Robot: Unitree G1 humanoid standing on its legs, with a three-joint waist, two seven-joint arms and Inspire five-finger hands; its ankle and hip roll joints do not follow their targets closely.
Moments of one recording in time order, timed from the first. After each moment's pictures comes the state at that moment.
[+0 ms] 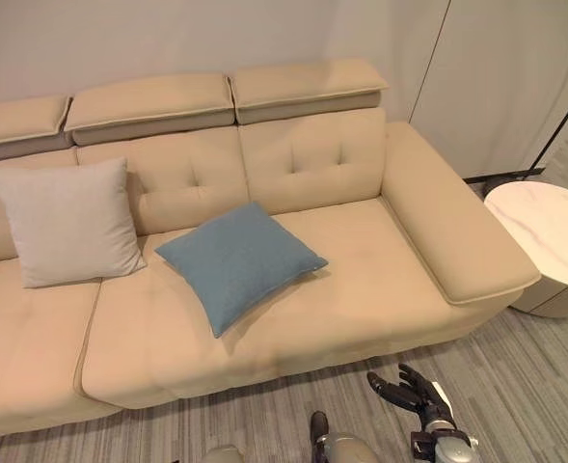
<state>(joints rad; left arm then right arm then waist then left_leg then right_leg) -0.04 0.21 0.08 1.38 -0.34 0.01 0.09 0.12 -0.34 0.15 0.54 0.24 -0.04 -0.14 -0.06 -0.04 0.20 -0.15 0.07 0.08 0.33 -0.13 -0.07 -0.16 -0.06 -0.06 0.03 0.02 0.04</state>
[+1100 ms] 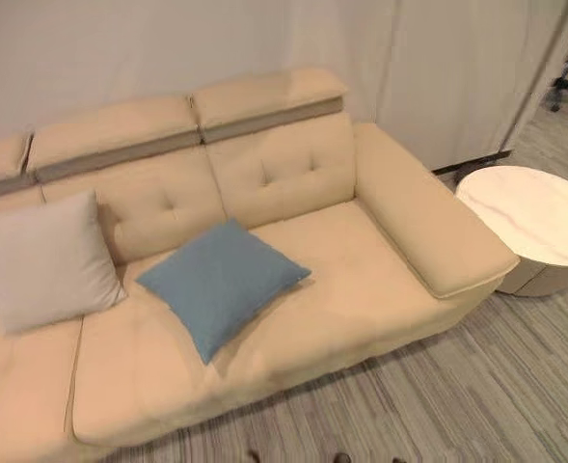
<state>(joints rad) -0.08 0.23 0.01 1.39 -0.41 -0.05 0.08 -0.12 -0.30 0.06 1.40 0.37 0.00 -0.19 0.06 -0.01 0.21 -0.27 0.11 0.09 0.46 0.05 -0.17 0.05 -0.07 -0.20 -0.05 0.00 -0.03</state>
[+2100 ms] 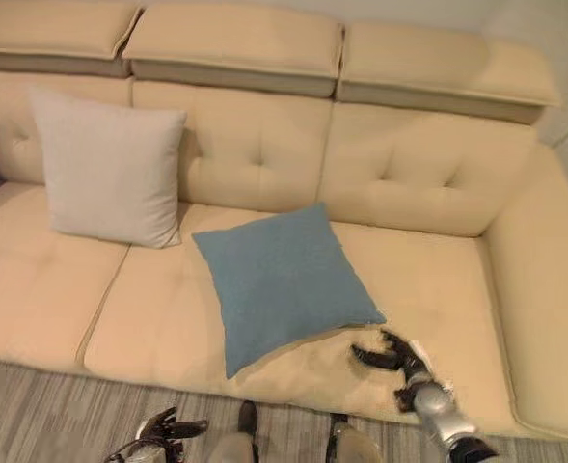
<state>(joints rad) -0.11 0.26 -0.04 1.29 -0.35 -0.06 0.10 -0.25 -0.46 0.28 0.77 0.16 -0.04 -0.15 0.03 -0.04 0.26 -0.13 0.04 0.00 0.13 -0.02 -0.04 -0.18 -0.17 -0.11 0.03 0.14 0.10</state>
